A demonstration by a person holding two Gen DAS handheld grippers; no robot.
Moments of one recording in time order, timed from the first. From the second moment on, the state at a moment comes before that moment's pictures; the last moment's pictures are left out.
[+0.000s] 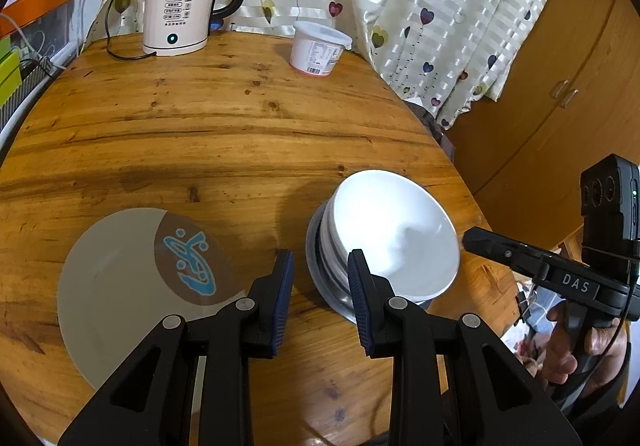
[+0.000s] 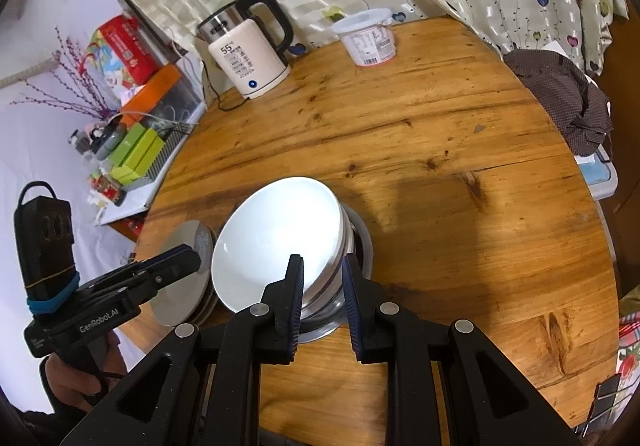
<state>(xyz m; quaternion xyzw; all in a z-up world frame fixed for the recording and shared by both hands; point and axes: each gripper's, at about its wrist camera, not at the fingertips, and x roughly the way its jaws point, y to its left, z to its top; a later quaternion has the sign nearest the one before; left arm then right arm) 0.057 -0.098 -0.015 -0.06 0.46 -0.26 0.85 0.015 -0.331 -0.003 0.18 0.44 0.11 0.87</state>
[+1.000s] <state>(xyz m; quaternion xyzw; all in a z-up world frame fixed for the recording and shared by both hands) 0.063 -0.086 -0.034 -0.07 0.48 -0.26 0.83 0.006 -0.359 -0.020 0.23 0.44 0.11 0.86</state>
